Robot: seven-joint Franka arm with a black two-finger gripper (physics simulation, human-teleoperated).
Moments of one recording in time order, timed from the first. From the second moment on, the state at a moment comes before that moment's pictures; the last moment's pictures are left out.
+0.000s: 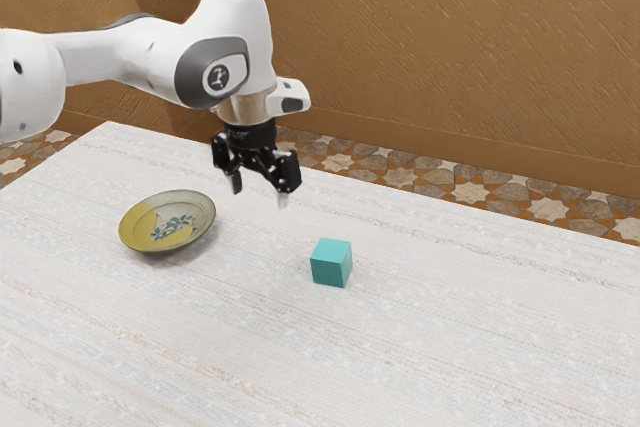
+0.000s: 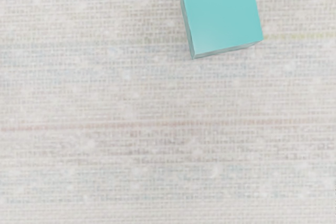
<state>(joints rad) -0.36 0.14 0.19 -1.79 0.00 1.87 -0.15</state>
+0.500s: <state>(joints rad) -0.42 0.37 0.19 -1.76 -0.13 2.05 -0.31</state>
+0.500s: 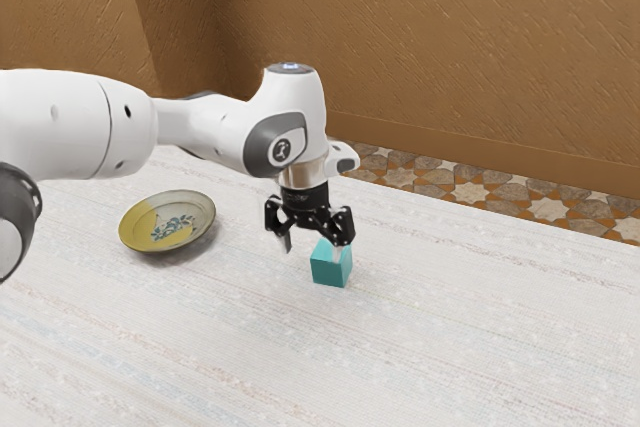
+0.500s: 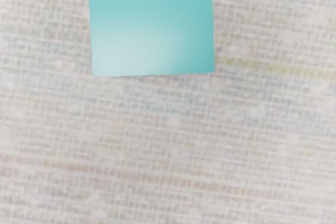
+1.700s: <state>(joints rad) -0.23 0.67 0.05 -1.49 -0.12 2.10 -0.21</state>
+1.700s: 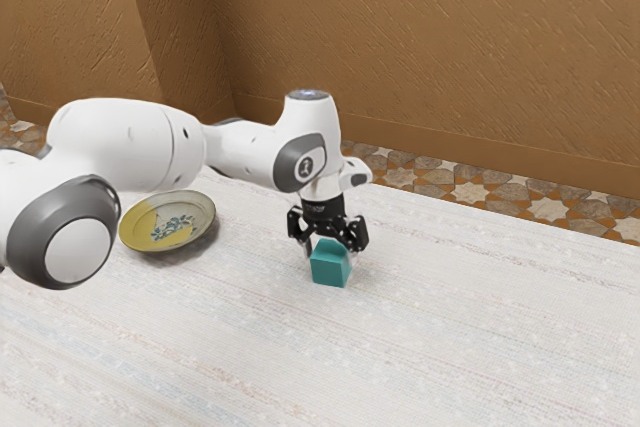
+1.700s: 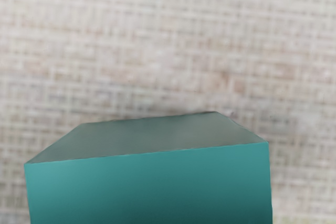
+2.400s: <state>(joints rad) -0.22 0.71 0.04 -1.45 -0.08 2.10 -0.16</state>
